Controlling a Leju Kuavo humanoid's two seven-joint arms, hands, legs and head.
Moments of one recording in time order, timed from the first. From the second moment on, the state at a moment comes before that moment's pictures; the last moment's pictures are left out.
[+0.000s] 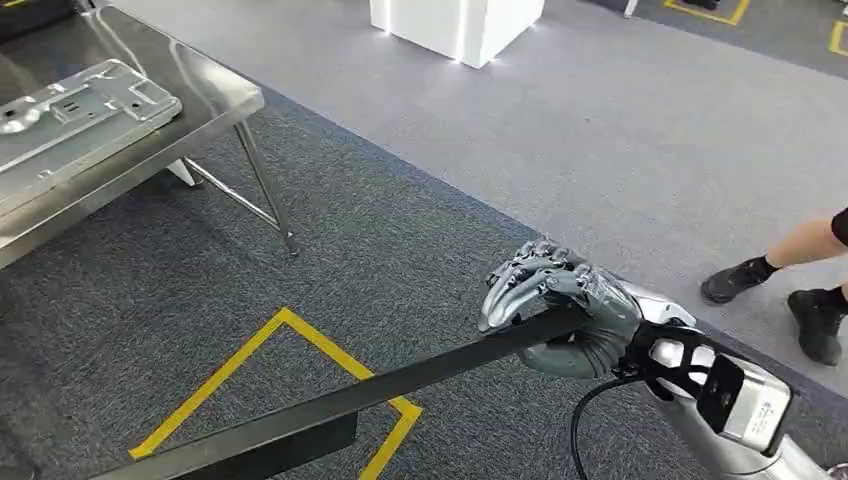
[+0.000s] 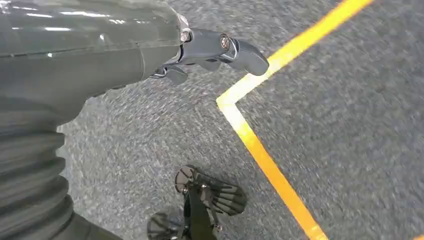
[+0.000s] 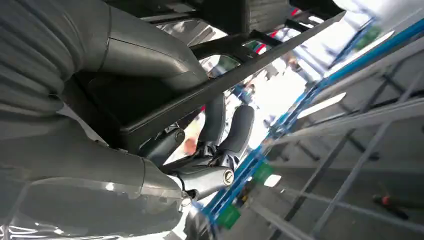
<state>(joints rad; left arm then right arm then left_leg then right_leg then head) -0.09 -0.09 1.35 -0.22 -0.91 0.10 -0.46 -0.43 -0.47 0.47 -1.99 -0.19 0.34 -0.61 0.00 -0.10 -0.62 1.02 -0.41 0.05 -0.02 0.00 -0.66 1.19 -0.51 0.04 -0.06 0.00</state>
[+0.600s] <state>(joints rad) -0.10 -0.10 1.37 -0.22 -0.90 0.12 -0.42 -0.42 -0.46 0.49 -1.99 -0.25 0.41 -0.58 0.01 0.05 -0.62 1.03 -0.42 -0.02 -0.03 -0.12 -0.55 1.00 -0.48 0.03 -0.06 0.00</state>
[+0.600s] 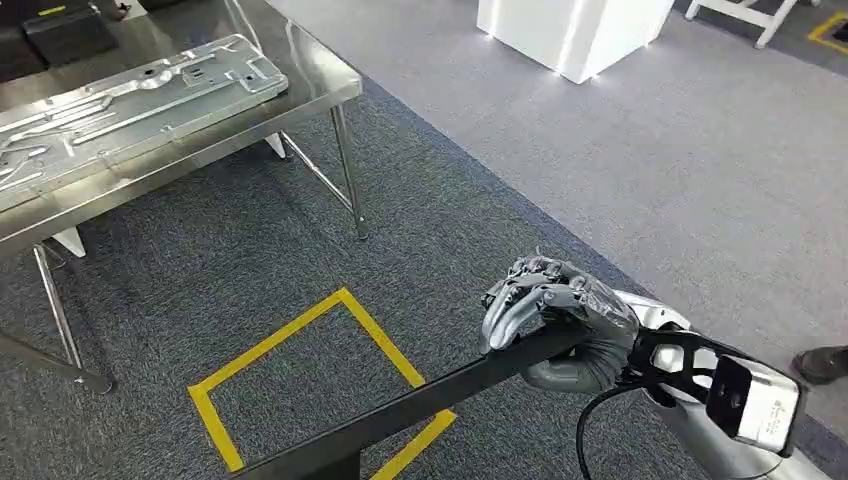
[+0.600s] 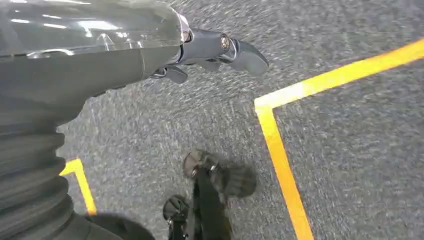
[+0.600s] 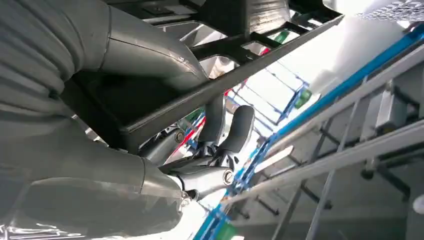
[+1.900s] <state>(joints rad) -0.10 -0.10 1.40 -0.22 -0.86 0.07 -0.38 -0.47 -0.45 0.52 -1.98 -0.28 0.35 -0.55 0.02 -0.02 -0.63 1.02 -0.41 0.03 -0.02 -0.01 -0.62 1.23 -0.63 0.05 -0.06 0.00</state>
